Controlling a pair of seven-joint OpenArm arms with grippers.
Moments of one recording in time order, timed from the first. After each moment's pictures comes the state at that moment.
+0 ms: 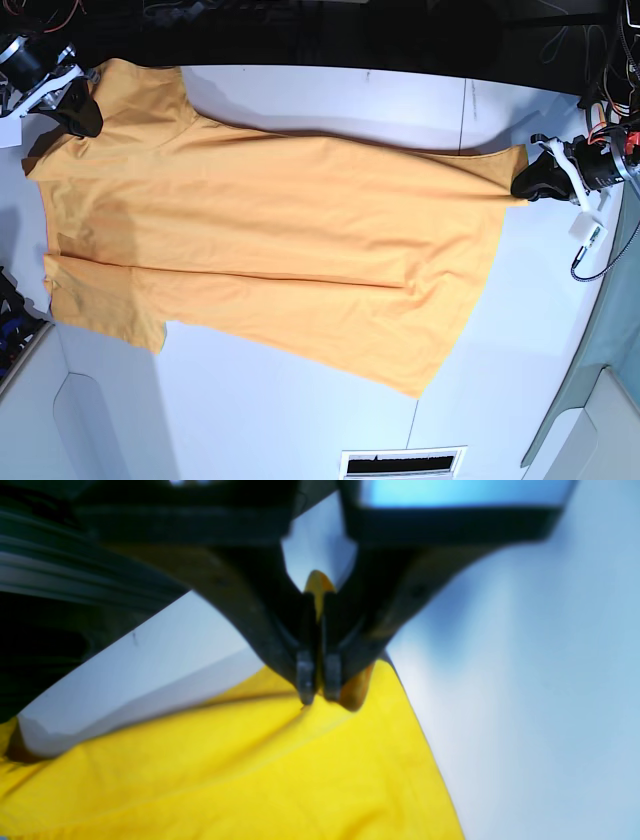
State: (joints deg) left arm 13.6 -34.3 -13.4 84.3 -49.3 -39.2 49.0; right arm -31.7 11.0 35.4 105.7 50.5 30.6 -54.1
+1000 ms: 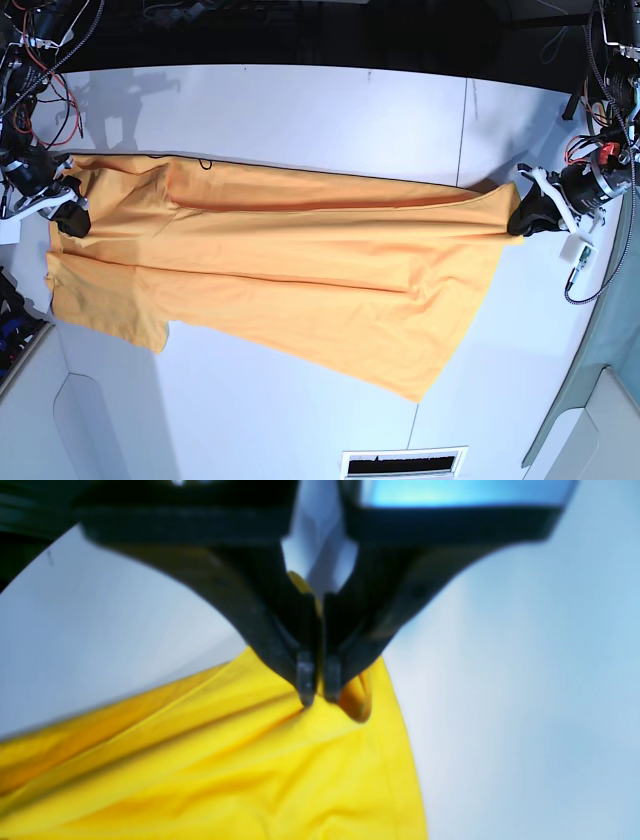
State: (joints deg) left arm 7.3 -28.4 -13.4 79.3 -31.1 -39.4 33.3; right arm -1.2 11.0 35.4 76.0 35.1 31.0 -46.5
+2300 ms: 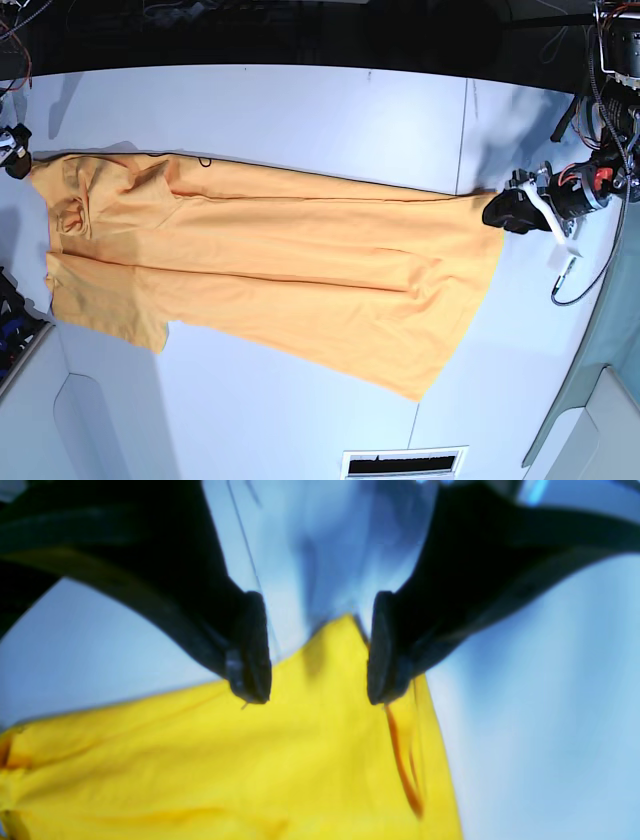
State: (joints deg) left arm 1.1 -28.9 -8.5 70.0 -42.7 -36.2 44.5; right arm -9.0 15.9 48.0 72.0 34.1 26.8 -44.0
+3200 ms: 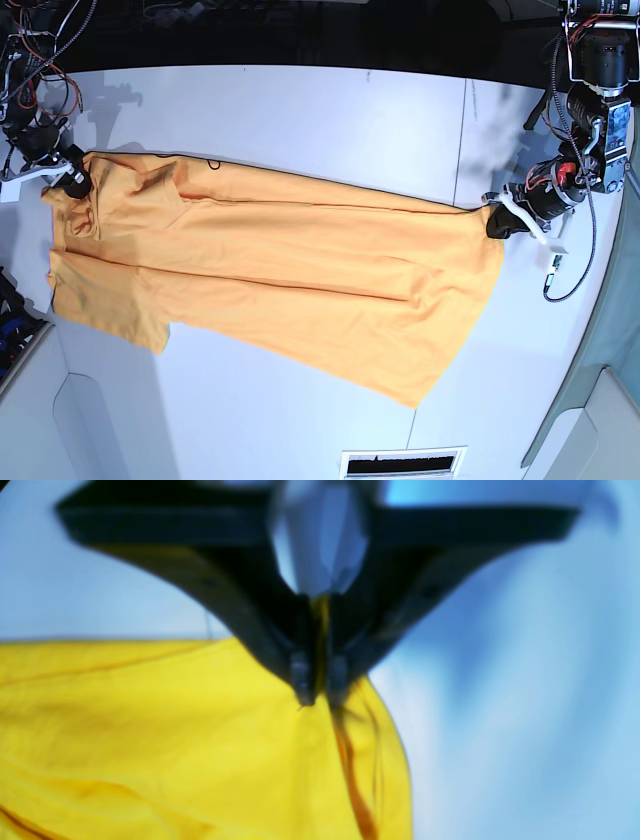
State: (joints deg) left arm -3.4 -22.6 -8.2 59.0 -27.1 -32.6 29.3; right arm -2.1 12.4 37.8 63.4 35.8 28.1 -43.0
